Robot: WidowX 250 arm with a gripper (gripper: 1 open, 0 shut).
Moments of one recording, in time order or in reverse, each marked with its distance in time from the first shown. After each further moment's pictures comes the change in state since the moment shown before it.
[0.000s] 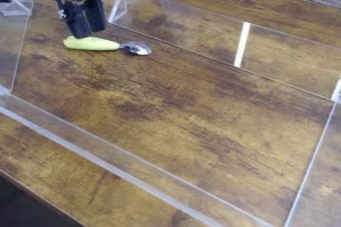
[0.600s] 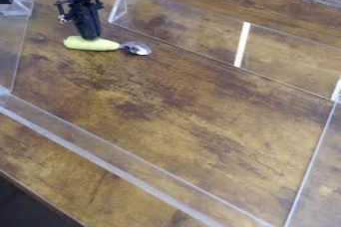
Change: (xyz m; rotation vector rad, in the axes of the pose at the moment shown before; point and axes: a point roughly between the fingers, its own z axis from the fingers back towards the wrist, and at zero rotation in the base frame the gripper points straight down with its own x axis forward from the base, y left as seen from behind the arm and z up) arm -0.003 0.002 -0.004 0.006 0.000 -0.014
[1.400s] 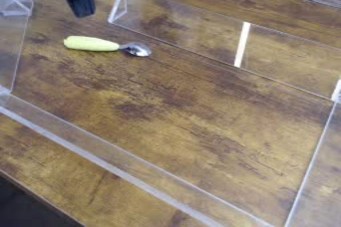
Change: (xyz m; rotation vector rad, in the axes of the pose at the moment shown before) arm 0.012 -0.013 0.032 0.003 0.006 0.021
